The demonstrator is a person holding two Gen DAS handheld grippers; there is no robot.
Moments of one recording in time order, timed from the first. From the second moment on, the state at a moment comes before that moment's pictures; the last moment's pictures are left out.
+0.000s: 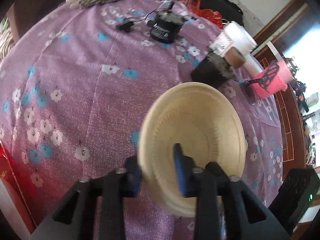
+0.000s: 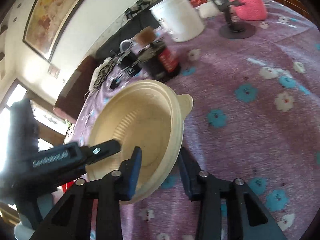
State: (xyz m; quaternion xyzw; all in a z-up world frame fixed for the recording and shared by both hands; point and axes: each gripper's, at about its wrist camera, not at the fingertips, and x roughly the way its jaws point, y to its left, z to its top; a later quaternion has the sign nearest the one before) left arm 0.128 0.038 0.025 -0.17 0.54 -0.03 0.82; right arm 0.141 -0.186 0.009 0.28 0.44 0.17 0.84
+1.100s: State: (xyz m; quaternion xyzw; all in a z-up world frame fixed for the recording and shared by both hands) left arm -0.106 0.090 0.188 -0.10 0.26 -0.01 0.96; right arm -0.039 -0.116 0.188 0.16 0.27 0.23 0.92
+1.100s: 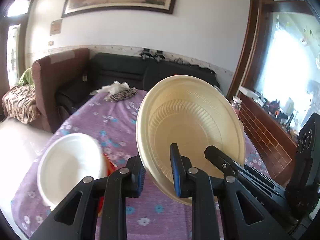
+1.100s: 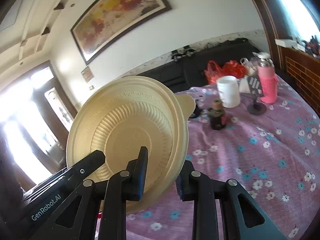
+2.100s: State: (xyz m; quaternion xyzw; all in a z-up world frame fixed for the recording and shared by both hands) left arm -0.108 0.249 0.148 -0.18 0.28 0.08 0.94; right arm -0.017 0.054 0.164 0.08 0.35 0.30 0.88
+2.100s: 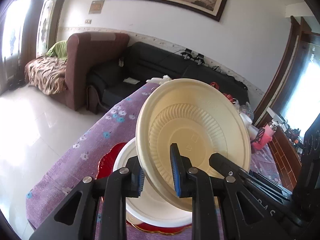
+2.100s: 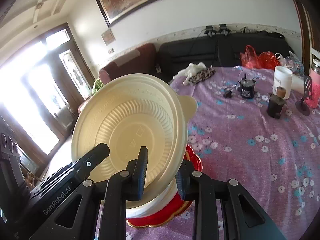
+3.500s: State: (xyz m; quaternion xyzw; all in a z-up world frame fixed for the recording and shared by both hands) left arm -0.153 0.278 0.142 -0.24 0.23 0.10 0.94; right arm -0.028 0.051 0.161 0.09 0.29 0.30 0.90
